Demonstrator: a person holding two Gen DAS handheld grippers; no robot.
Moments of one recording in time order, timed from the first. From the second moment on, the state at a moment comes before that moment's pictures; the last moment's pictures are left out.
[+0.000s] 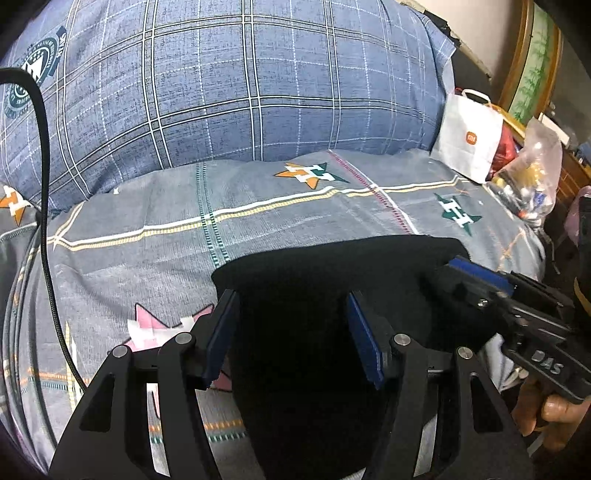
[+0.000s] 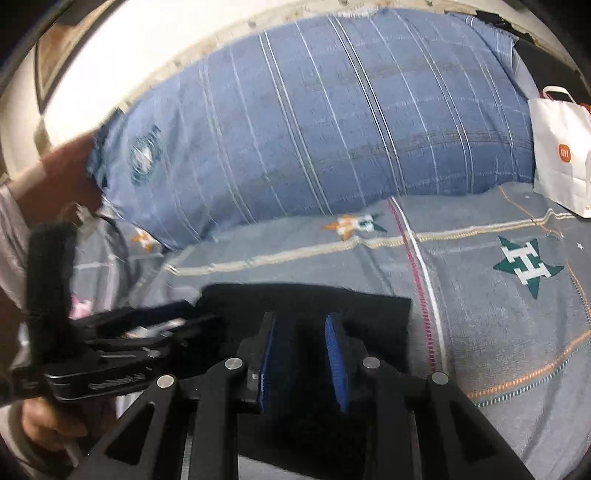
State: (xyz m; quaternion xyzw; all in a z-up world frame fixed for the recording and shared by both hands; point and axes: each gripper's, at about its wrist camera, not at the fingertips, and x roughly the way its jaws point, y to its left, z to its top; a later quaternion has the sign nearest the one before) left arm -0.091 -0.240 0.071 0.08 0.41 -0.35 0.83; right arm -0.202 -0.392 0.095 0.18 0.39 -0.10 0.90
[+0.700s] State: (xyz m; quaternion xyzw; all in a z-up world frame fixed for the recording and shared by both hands) left arm -0.103 -0.230 0.086 0.06 0.42 -0.35 0.84; right arm -0.222 -0.379 0.105 0.17 0.42 -0.09 0.89
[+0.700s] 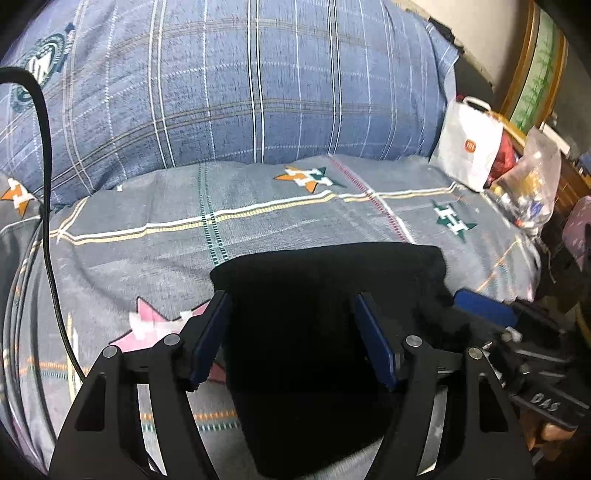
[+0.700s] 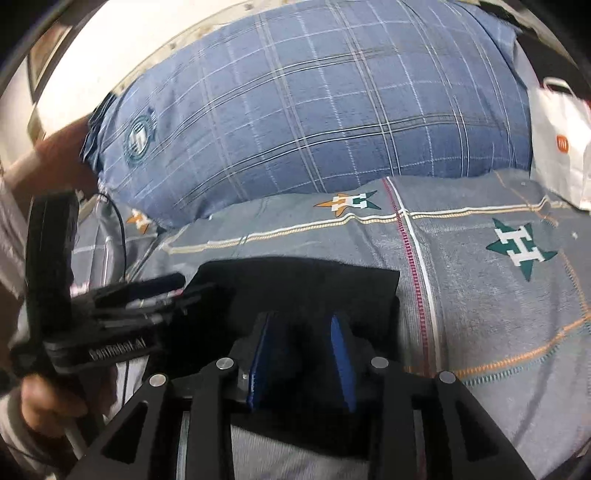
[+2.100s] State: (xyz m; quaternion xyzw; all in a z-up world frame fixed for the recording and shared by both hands) left arm -0.123 -0.215 0.065 0.06 0.44 -0.33 0.83; right arm -0.265 -0.384 0.082 0.21 0.42 -0.10 0.88
